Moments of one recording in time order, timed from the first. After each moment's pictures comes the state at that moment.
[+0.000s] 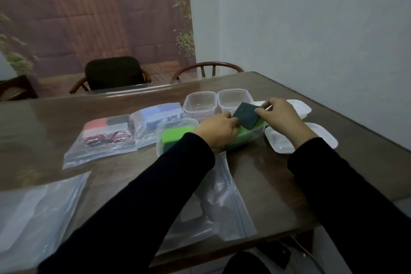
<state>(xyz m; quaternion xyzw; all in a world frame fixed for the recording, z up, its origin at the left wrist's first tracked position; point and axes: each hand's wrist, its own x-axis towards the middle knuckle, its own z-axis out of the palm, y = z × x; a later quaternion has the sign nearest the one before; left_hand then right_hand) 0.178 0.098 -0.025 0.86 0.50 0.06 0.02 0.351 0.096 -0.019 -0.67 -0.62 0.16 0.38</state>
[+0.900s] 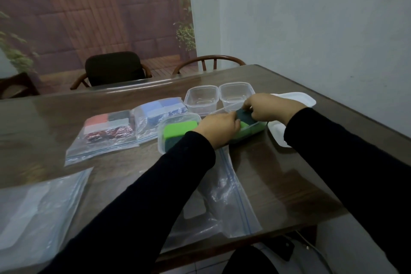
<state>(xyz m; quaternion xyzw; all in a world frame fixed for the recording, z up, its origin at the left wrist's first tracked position) 0.180 0.089 -0.036 0.84 0.53 0.10 -0.04 0.320 0.113 0.004 -0.62 -0.78 0.05 0.00</state>
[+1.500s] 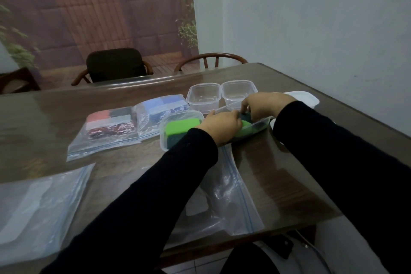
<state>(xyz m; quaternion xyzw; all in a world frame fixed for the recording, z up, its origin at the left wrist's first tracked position) 0.181 0.081 -0.027 0.83 0.55 0.07 0.04 0.312 0.128 0.001 -0.62 -0.78 0.05 -0.06</state>
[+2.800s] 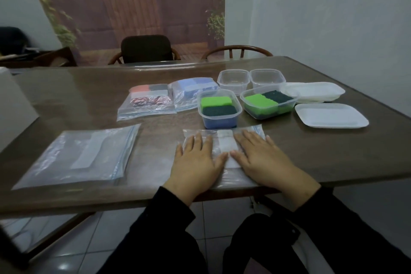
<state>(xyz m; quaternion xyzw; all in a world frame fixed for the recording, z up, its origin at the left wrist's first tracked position) 0.085 -0.081 -0.092 0.70 0.71 0.08 0.06 0.244 -0.052 -0.083 -0.56 -0.82 0.09 0.05</state>
